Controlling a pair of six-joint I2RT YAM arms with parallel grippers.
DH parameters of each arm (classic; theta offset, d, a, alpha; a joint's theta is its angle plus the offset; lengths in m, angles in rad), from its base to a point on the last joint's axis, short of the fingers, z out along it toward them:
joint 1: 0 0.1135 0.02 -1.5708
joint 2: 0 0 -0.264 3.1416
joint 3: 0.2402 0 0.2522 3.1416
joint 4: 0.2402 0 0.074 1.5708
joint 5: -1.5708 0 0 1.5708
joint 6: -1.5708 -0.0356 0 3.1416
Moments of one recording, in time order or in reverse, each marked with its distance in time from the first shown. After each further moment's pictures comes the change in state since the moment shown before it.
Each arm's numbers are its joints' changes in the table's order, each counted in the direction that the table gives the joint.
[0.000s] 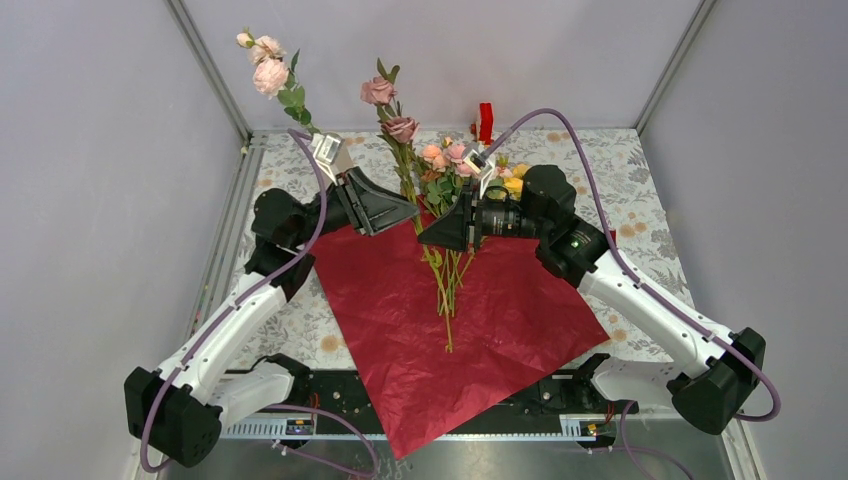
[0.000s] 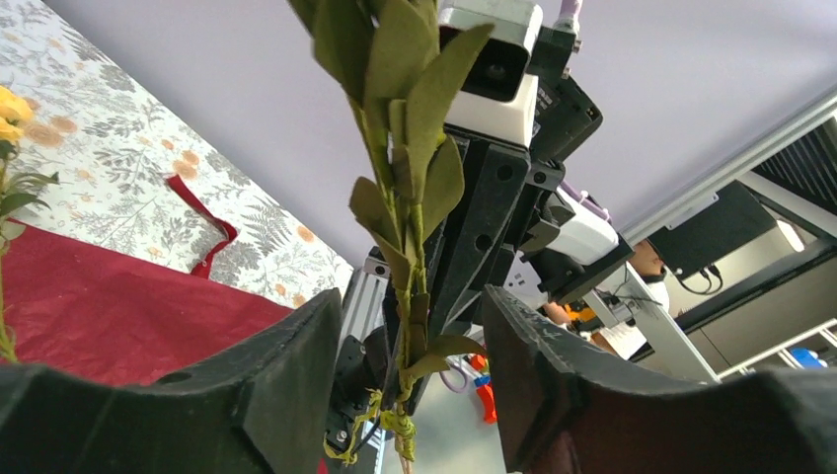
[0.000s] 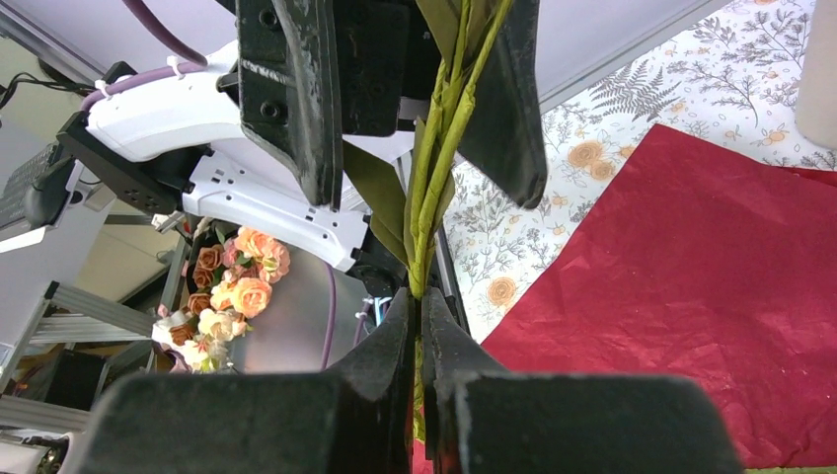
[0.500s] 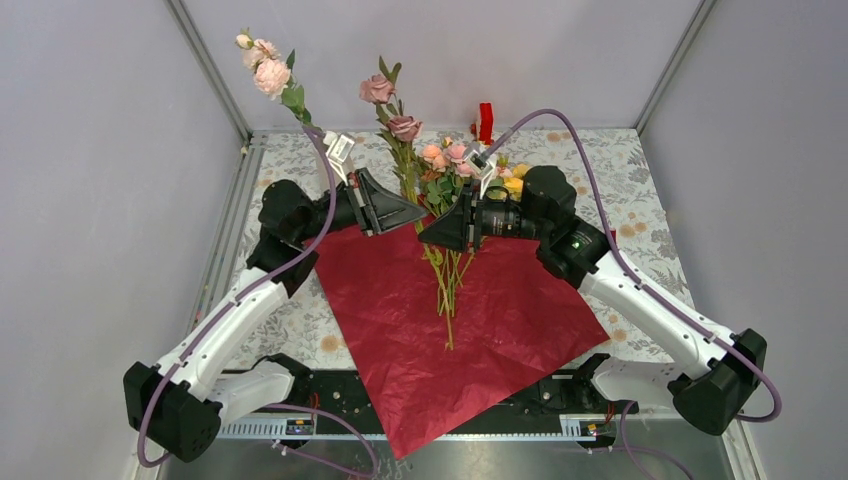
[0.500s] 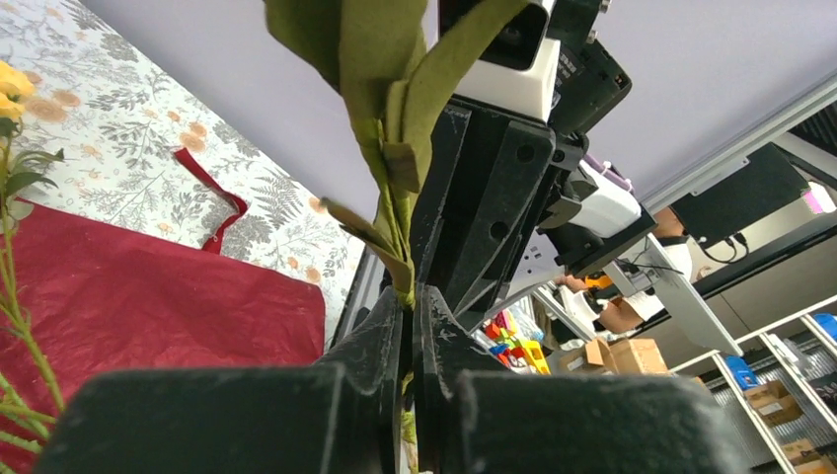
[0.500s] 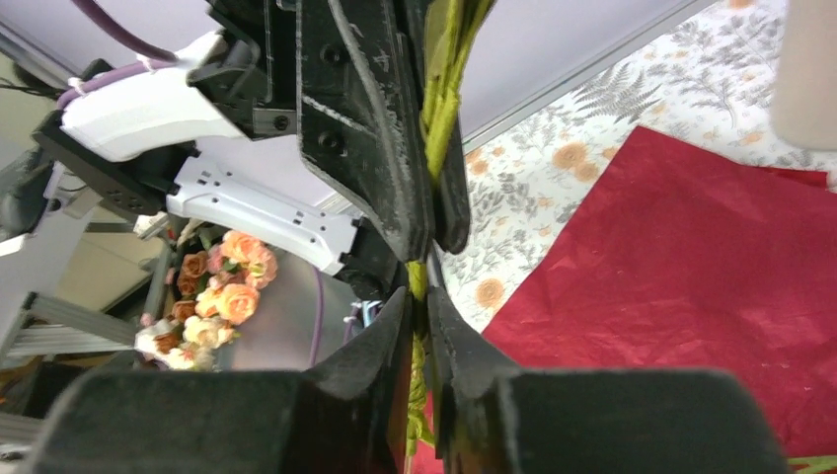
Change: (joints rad) left arm -0.036 0.027 0.037 0.078 -0.032 -0.068; right arm 0.003 -0.003 0.000 0.013 -0.017 0.008
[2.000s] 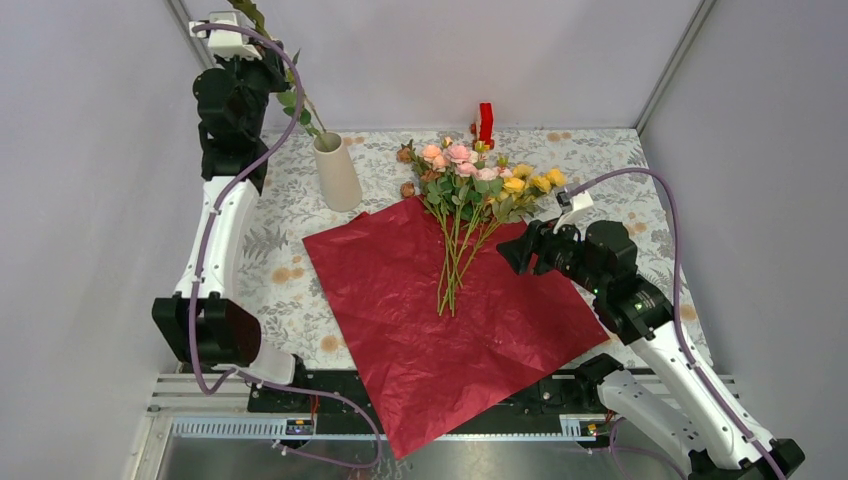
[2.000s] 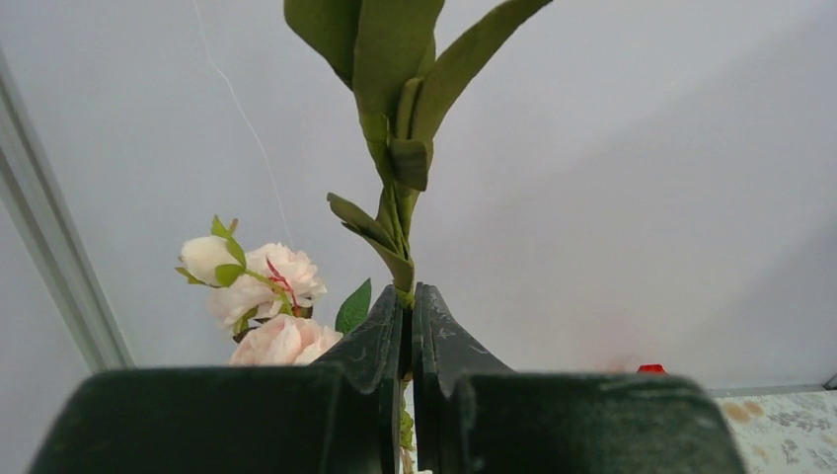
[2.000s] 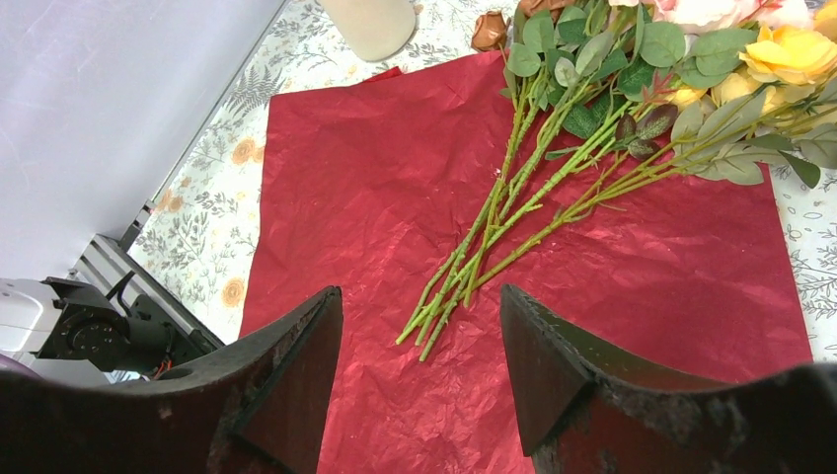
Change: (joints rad) left arm 0.456 0.436 0.696 0.241 0.743 -0.858; right arm -0.238 -0.477 -0.339 0.345 -0.494 0.137
